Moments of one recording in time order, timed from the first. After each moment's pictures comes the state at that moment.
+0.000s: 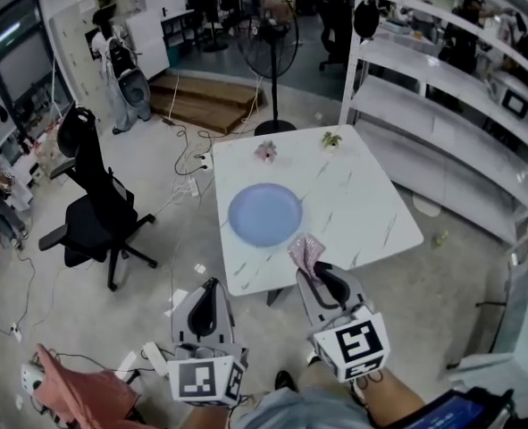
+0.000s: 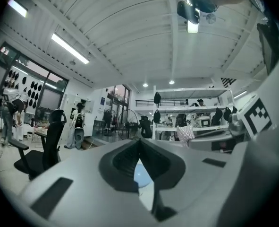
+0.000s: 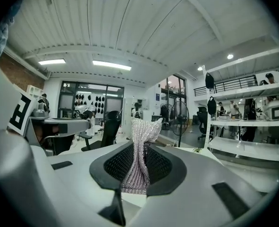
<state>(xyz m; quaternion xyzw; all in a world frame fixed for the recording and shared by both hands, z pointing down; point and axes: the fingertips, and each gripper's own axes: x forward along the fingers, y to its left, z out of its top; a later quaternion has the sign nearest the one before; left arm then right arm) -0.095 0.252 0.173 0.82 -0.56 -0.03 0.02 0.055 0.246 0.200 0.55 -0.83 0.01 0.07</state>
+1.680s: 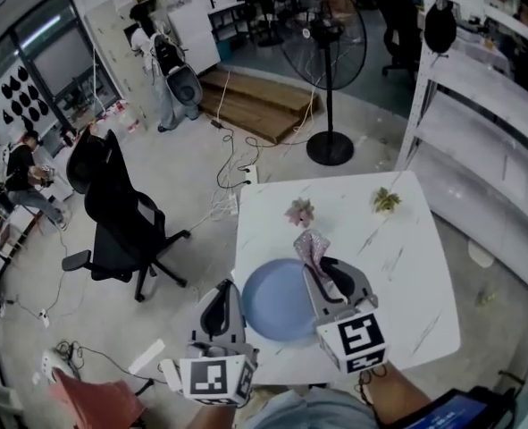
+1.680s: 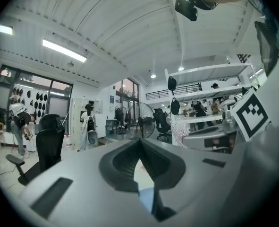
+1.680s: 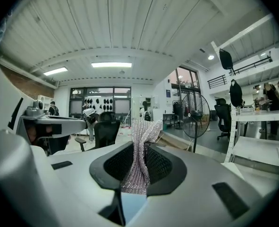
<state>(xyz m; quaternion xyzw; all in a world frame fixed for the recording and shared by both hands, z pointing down) -0.029 -0.012 0.168 0.77 -0.64 0.03 0.01 0.105 -0.056 0.200 0.47 -0.88 0.04 0.06</state>
